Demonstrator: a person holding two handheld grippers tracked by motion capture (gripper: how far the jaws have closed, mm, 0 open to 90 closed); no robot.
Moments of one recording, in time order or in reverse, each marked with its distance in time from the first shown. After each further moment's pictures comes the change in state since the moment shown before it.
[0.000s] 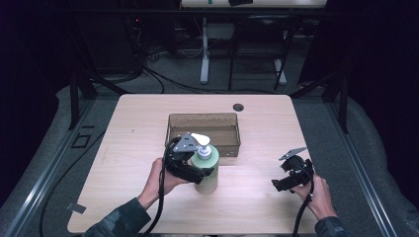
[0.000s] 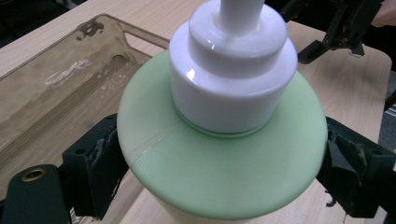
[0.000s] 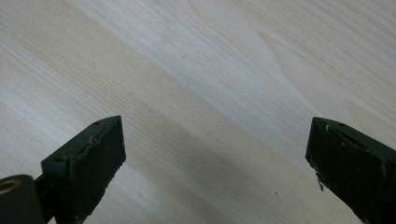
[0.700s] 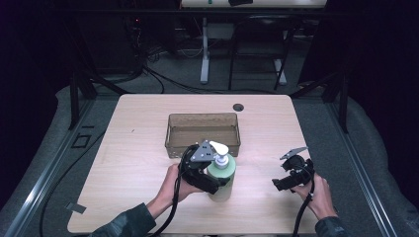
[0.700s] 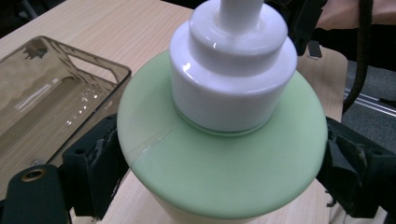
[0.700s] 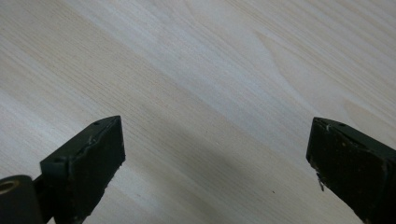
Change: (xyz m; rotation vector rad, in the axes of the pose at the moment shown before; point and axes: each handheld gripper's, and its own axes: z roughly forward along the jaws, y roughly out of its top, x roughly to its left) left arm -0.037 0.014 0.021 -0.011 -0.086 0.063; right arm -0.002 0.000 -0.001 0.001 -0.005 0.008
